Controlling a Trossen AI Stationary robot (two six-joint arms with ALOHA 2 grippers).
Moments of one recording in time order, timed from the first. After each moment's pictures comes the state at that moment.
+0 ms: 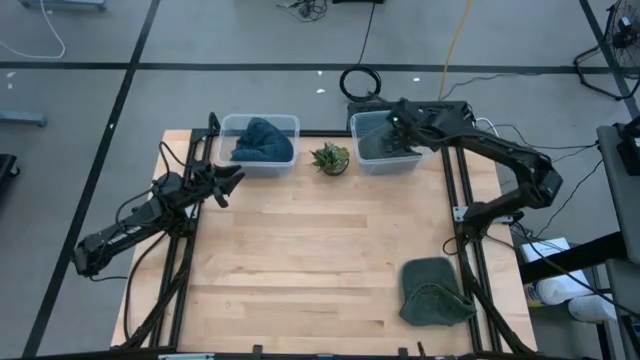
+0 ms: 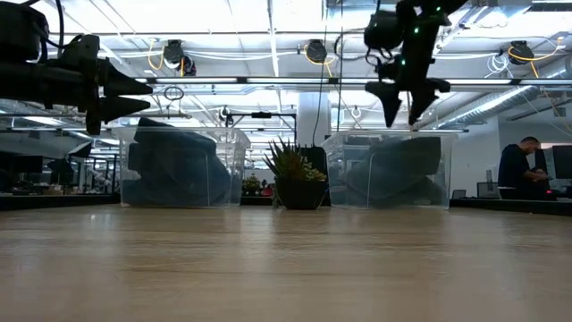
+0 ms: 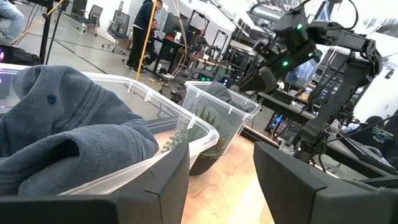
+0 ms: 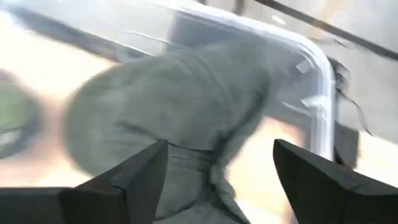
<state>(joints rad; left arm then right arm) 0.56 0.01 0.01 0.06 0.07 -0.40 -0.64 1.42 1.24 -0.92 0.44 0.46</state>
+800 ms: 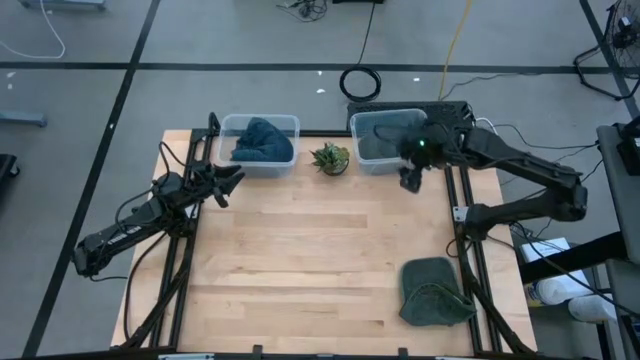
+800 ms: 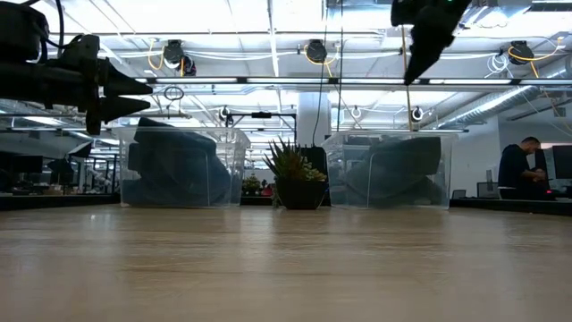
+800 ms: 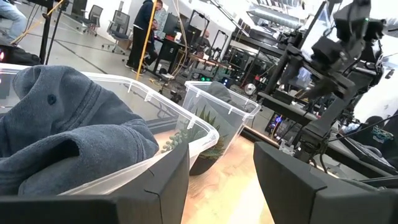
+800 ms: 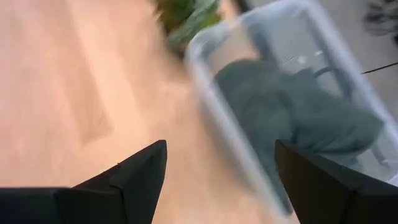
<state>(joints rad) 0.56 0.01 0.01 0.06 0.07 -0.40 -0.38 1.15 1.24 -1.06 0.16 -0.10</state>
